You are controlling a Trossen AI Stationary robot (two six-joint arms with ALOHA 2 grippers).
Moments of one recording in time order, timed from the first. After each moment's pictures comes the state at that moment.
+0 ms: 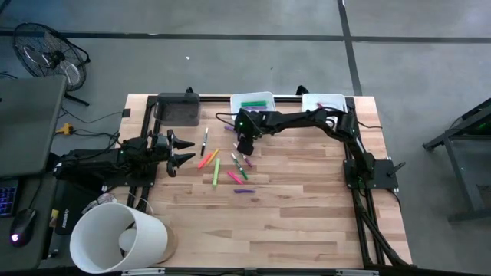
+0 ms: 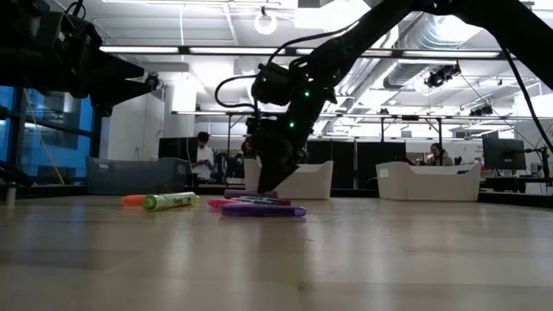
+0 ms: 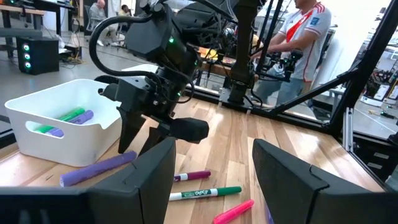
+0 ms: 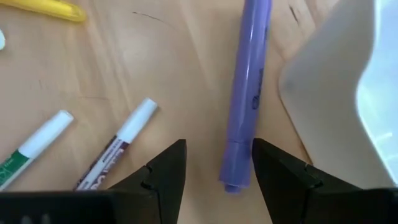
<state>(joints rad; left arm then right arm) 0.09 0.02 0.01 0.03 -0.09 -0.21 -0.31 2.16 1.53 -0.39 0.04 0.00</state>
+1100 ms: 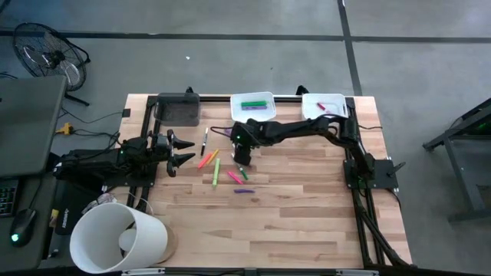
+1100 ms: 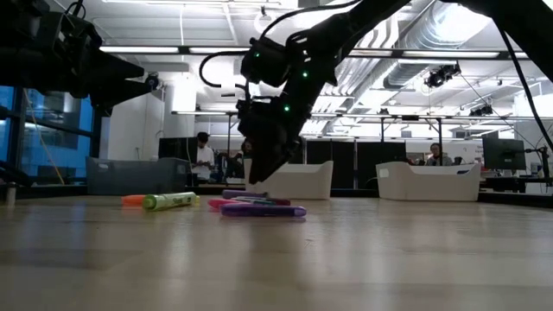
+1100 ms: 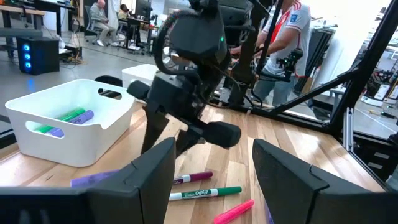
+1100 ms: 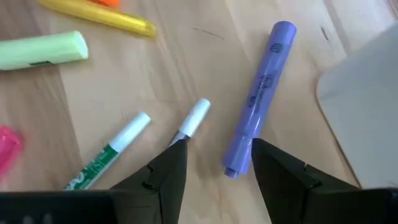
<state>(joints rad) 0.09 0.02 0.01 0.03 -0.09 -0.21 -0.19 2.13 1.54 -0.42 0.15 0.08</state>
